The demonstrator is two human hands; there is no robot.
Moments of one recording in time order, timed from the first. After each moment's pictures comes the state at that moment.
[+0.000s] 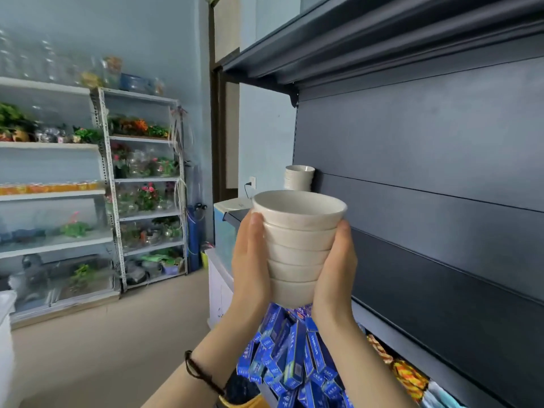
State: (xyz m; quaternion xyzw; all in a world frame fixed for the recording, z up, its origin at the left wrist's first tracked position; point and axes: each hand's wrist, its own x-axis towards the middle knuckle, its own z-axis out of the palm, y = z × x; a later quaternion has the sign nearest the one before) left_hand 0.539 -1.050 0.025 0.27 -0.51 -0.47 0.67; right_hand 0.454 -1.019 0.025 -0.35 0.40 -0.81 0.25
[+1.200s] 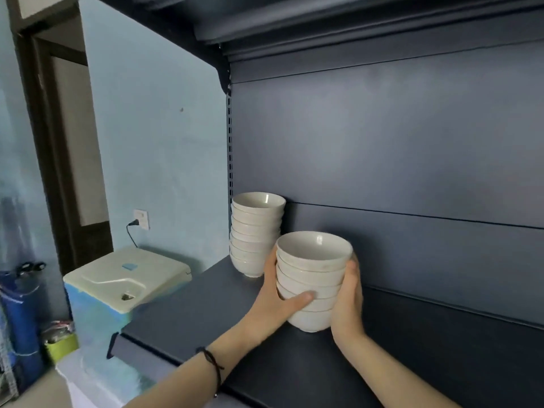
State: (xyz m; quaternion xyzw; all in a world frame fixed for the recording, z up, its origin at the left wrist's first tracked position) left_hand 0.384 -1.537 -0.033 0.00 -0.77 -0.56 0.32; right_hand 0.297 -1.432 -0.030 -0.25 0.53 -0.81 0.00
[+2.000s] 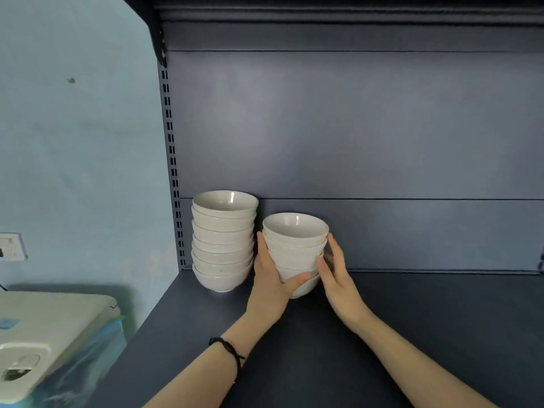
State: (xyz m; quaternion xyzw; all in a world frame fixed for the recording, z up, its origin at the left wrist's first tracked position) left_hand 0.319 -1.593 -0.038 -0.03 -0.80 -0.51 0.31; right_hand 0.278 -1.448 -0.036 -0.28 0.71 -0.64 -0.04
